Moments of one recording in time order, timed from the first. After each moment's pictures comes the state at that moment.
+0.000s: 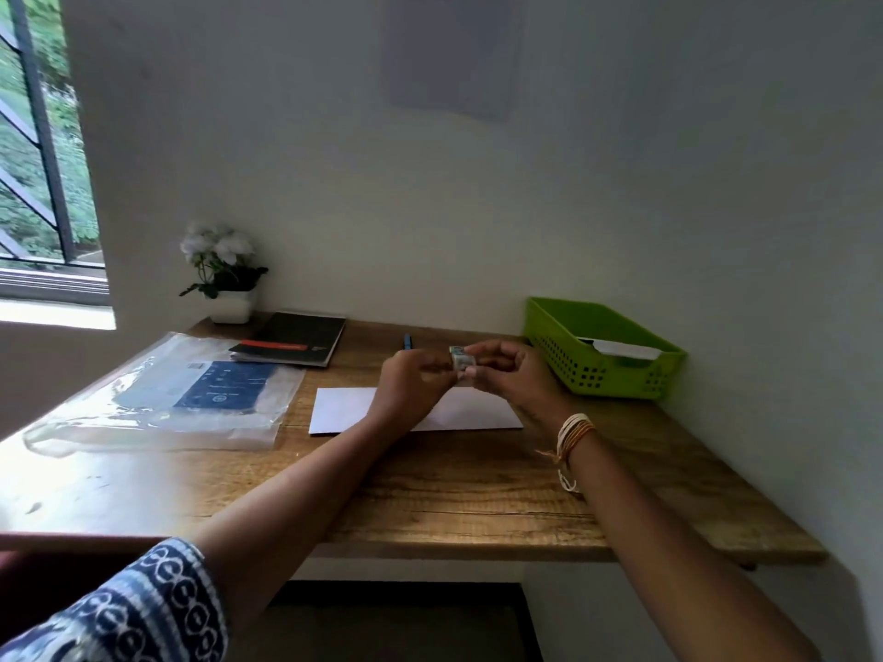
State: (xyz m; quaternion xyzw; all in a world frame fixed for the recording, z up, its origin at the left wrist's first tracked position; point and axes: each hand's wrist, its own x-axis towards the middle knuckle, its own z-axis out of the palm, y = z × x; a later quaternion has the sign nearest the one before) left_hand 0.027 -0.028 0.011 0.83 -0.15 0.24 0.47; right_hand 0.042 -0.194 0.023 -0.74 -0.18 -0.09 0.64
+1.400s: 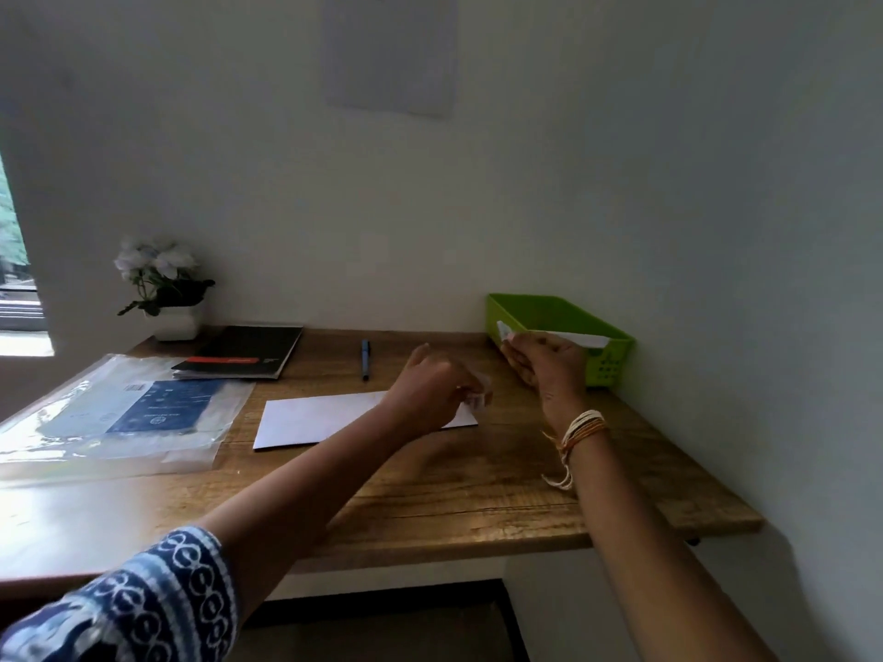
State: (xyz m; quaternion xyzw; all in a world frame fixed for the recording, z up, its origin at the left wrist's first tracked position) left_hand 0.038 -0.094 0.023 0.90 -0.33 0.24 0.15; right_hand 0.043 -0.262 0.035 -0.59 0.02 -0.23 0.78
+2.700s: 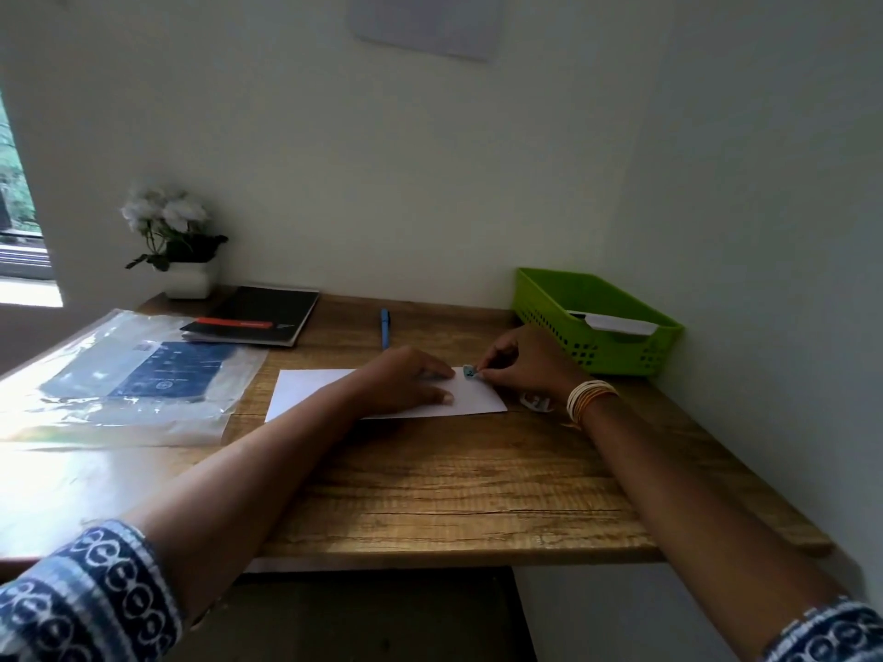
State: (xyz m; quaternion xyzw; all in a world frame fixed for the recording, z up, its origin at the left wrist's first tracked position) left_hand 0.052 -0.033 0.020 0.93 -0.27 -0.02 0.24; right_hand 0.085 -0.249 0.023 -0.93 -0.23 -0.11 0.27
